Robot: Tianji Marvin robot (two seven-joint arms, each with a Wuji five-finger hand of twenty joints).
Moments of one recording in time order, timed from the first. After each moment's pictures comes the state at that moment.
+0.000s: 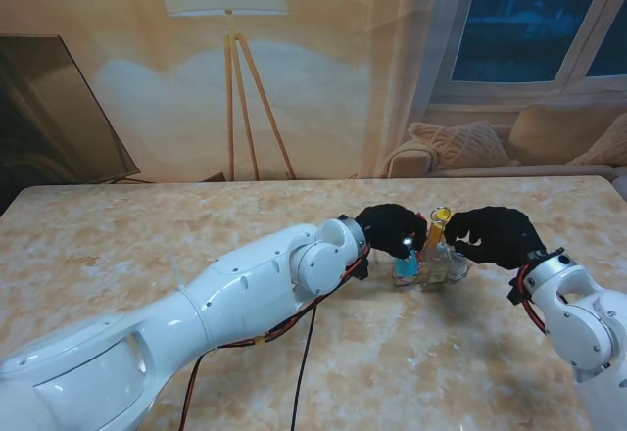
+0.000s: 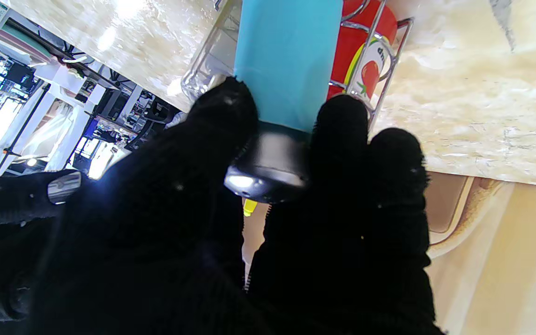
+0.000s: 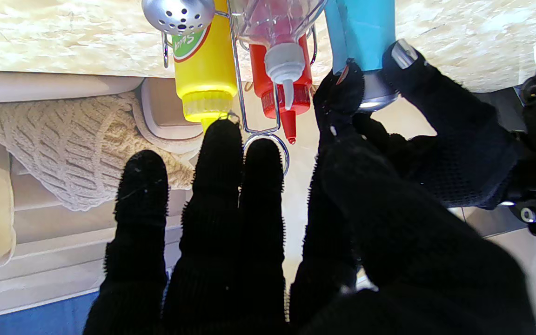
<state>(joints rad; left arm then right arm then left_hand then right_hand) 0.72 -1.49 -0.32 -0.92 0.33 -0.10 0.09 -1.62 -1.05 1.58 -1.64 -0.95 -0.36 -0.01 0.92 -0.72 0.74 -0.26 0.75 -0.04 0.98 0.40 0.91 0.21 0.46 0.79 1.12 0.15 0.71 0.91 0.78 0.16 1.19 0.67 0.66 -0.51 0.82 -0.23 0.71 -0.36 0.94 0.49 0.96 -0.07 0.56 0.63 1.01 -0.09 0.57 0.55 0.59 0.13 1.02 0.41</state>
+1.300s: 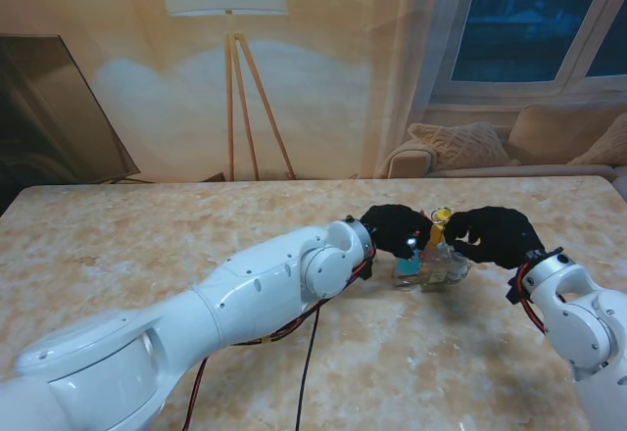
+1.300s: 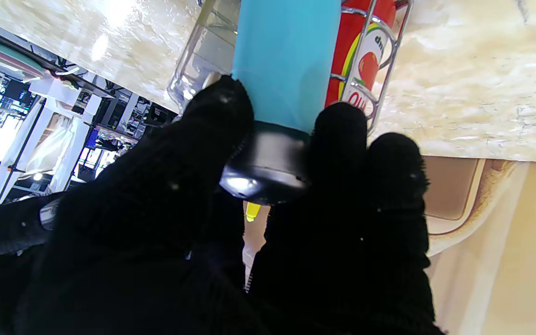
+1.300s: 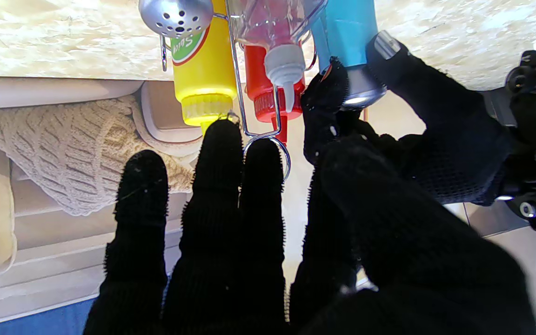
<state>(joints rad) 0.70 -1.54 -0.29 -0.83 0.40 -0.12 0.16 -1.61 -1.05 1.57 -1.62 -0.94 -0.36 -0.01 0.90 -0.73 0.74 -0.26 0.70 -0.03 1.06 0.46 0.88 0.22 0.59 0.80 1.09 0.14 0.82 0.92 0.75 0.16 1.24 0.67 0.66 -0.51 0.82 -0.23 0.71 -0.36 0.94 0.49 0.96 -0.07 0.56 0.63 1.01 -0.09 0.57 0.55 0.59 0.13 1.02 0.41</state>
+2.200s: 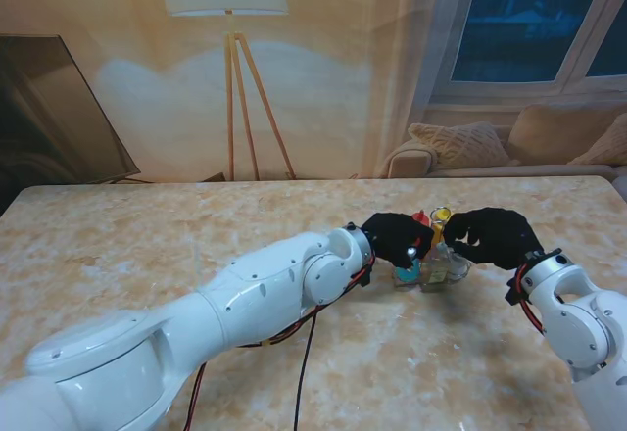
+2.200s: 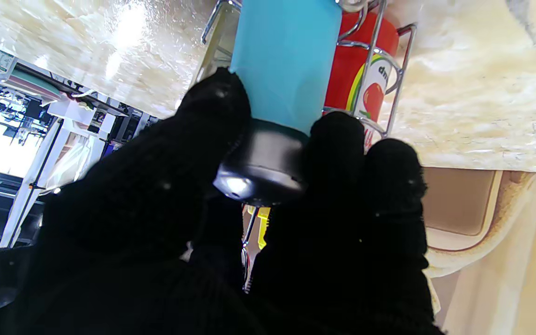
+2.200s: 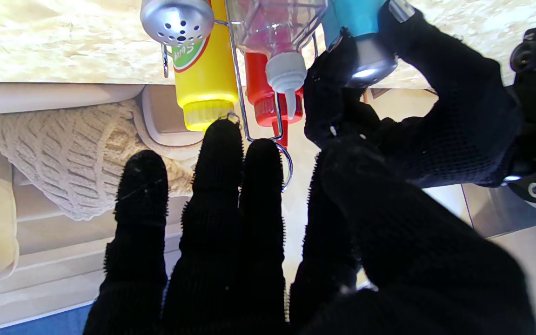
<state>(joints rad) 0.70 -1.56 -0.26 -0.76 0.43 -0.20 0.18 -1.61 -1.05 1.56 -1.62 -0.94 -0.35 -0.01 0.88 -0.78 0.78 -0.28 0.67 -0.04 1.13 0.51 0.84 0.22 0.72 0.82 1.07 0.12 0.93 0.92 0.73 0.15 1.28 0.69 0.66 -0.51 0.82 -0.23 0.71 -0.36 0.94 0.49 0.96 -0.07 0.56 0.63 1.01 -0.09 0.57 0.55 0.59 0.13 1.02 0.41</state>
